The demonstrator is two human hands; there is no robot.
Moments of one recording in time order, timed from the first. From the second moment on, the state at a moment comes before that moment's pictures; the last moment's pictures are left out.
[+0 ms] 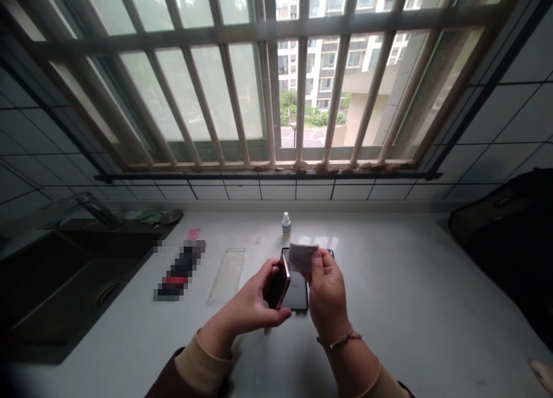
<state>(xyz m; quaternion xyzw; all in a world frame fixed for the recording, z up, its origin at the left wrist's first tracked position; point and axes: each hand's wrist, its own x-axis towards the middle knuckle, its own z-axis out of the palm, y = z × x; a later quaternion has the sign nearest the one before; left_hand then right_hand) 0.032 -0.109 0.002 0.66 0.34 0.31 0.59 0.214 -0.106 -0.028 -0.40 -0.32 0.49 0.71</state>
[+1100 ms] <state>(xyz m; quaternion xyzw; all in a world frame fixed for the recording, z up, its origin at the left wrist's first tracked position) 0.055 -0.111 -0.017 0.43 0.35 0.35 0.75 0.221 -0.116 -0.027 -0.38 -0.72 0.12 0.57</state>
